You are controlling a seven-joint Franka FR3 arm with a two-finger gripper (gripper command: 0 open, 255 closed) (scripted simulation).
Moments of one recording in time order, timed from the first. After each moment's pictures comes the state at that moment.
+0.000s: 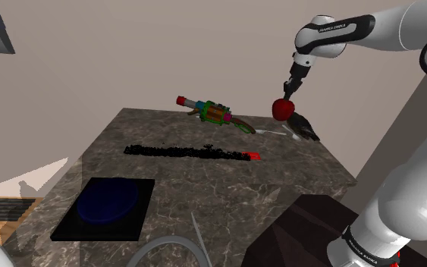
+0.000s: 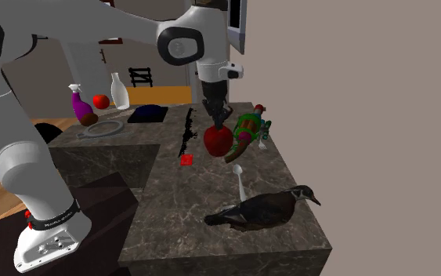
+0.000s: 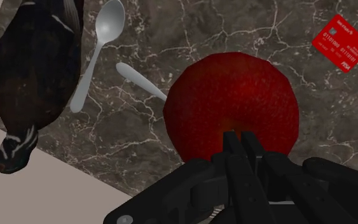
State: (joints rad) arm 0.02 -0.06 -0.50 -1.89 0.06 1.95 -0.48
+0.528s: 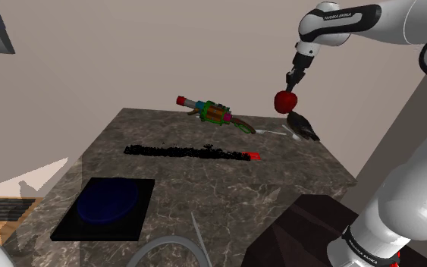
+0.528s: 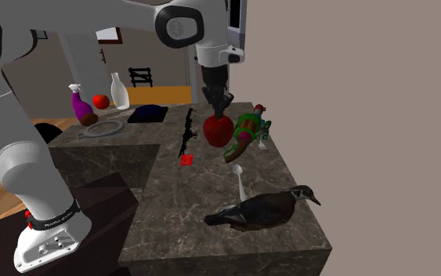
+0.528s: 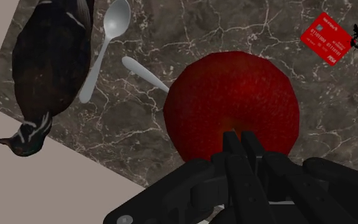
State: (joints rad) arm 0.02 -0.05 -0.50 -1.79 0.06 1.85 -0.47
